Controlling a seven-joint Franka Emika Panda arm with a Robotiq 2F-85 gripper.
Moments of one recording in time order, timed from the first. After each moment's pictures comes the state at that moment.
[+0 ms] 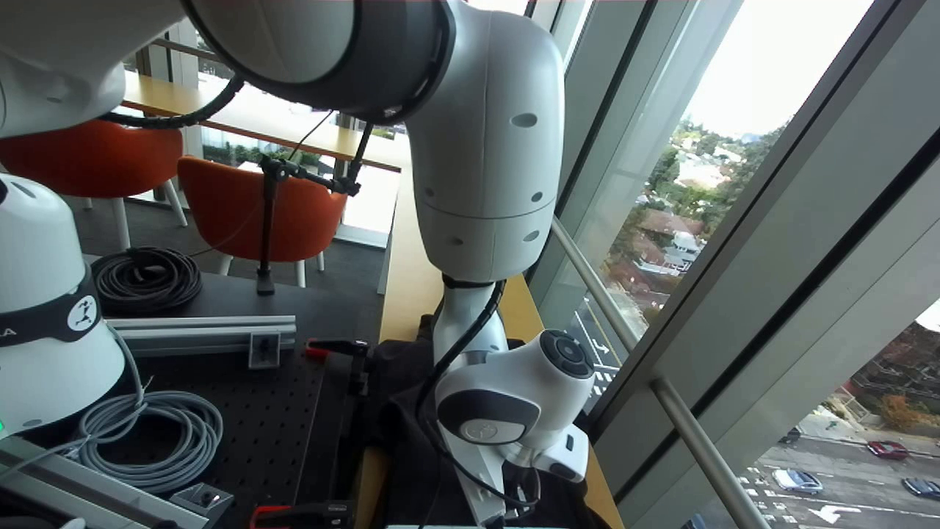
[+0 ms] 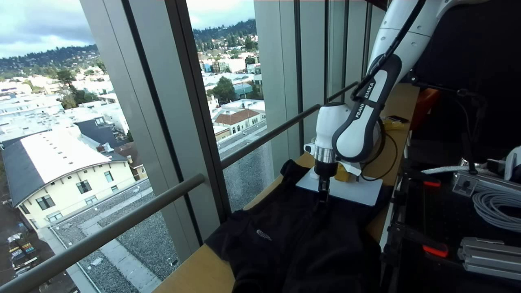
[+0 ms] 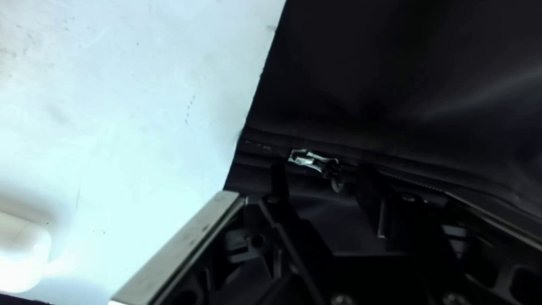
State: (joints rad) arm -0.24 0.89 0.16 -1.98 -0.19 2.93 -0.34
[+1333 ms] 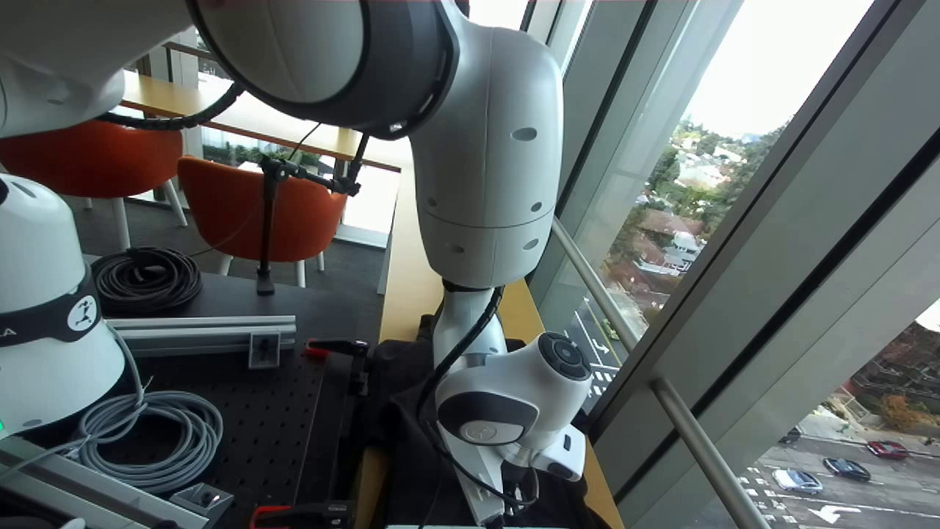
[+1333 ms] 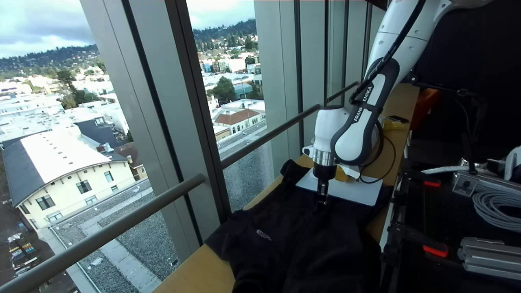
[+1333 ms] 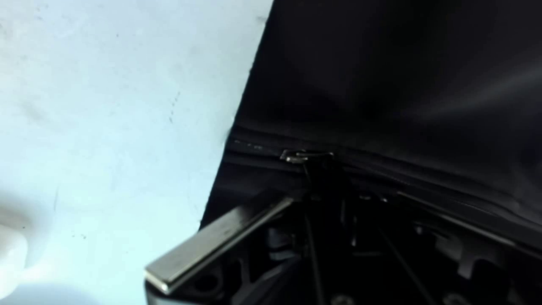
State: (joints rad) arm -0.23 0.91 0.16 -1.96 -0.19 2.93 -0.34
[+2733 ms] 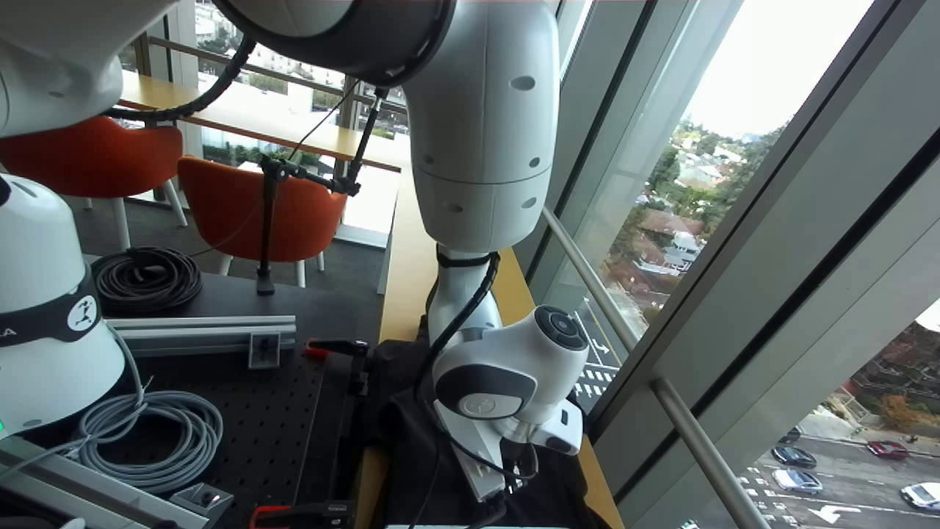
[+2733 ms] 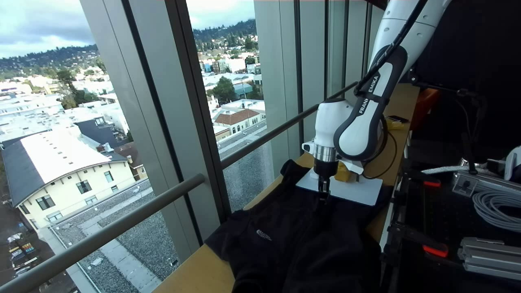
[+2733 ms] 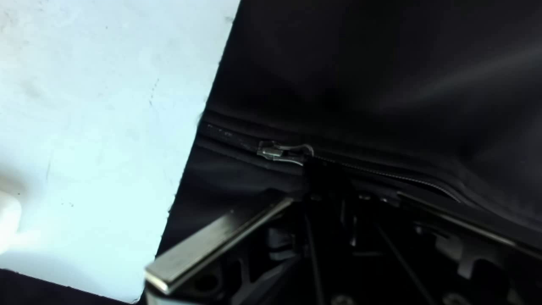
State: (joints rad) arm -0.20 0.83 0.16 -2.04 -0.19 2.93 -0.35
